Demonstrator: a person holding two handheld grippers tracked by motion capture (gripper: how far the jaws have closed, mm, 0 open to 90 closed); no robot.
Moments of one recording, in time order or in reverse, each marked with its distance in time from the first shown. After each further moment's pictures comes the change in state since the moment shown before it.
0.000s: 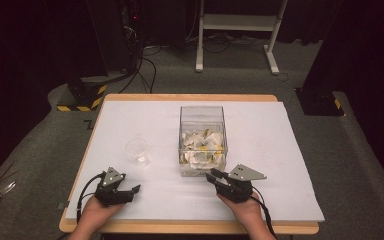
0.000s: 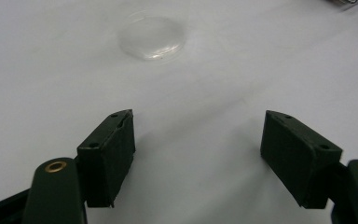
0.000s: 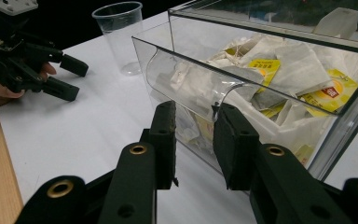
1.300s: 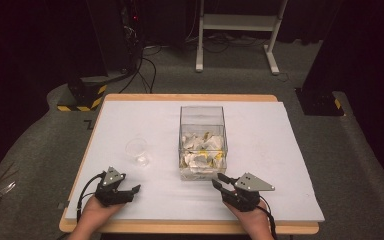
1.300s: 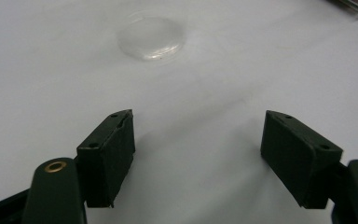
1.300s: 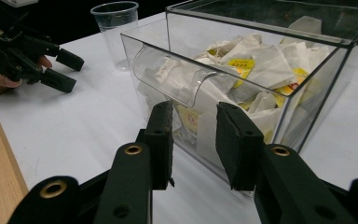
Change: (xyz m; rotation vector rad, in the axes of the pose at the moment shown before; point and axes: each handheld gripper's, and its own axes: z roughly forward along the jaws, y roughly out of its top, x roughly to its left) left arm 0.000 0.000 0.000 0.000 -0.003 0.002; right arm 0.008 -0.011 -0.025 -0.032 -0.062 -0.032
